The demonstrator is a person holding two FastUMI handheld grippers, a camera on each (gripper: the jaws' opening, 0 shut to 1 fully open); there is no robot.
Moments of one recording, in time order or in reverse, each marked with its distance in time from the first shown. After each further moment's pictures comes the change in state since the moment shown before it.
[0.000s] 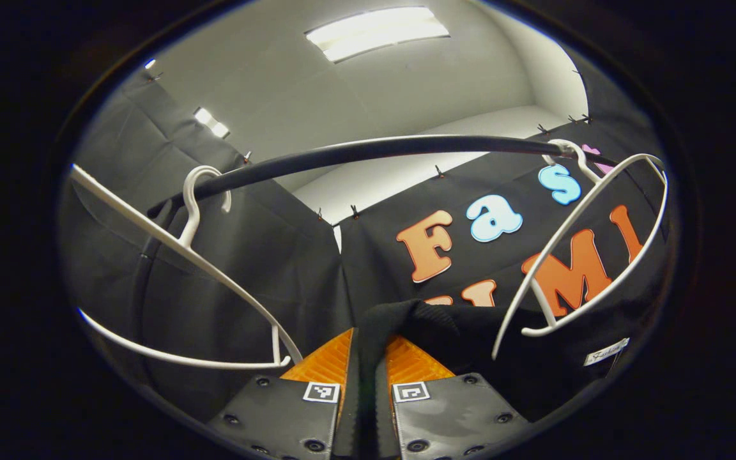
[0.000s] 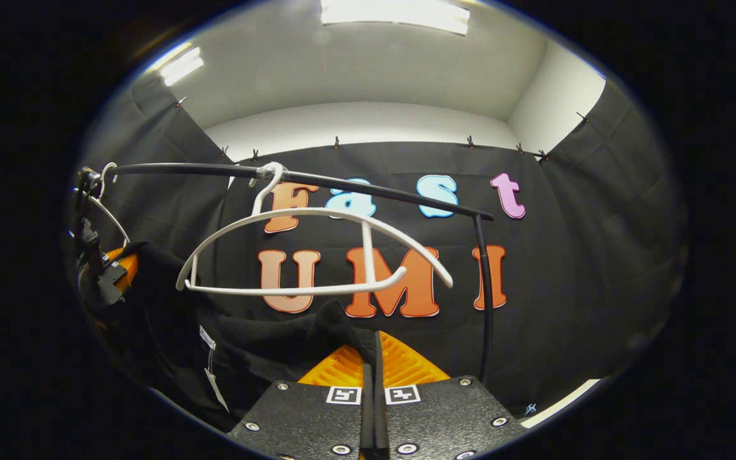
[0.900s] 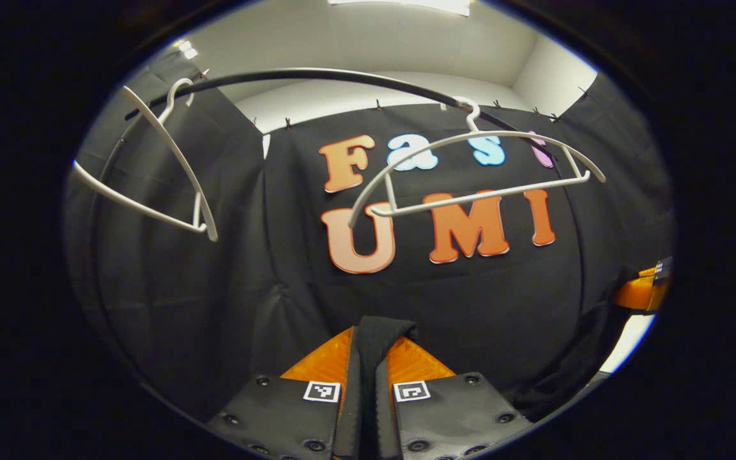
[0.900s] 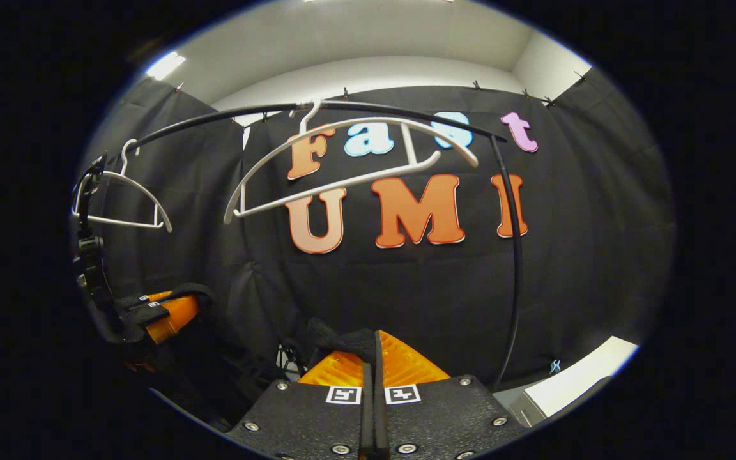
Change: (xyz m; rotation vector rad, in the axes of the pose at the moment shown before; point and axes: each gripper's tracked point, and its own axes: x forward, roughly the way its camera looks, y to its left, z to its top) left arm -0.145 -0.120 -0.080 -0.232 0.431 -0.434; right arm -0.068 0.067 -0.117 0.088 0.289 0.094
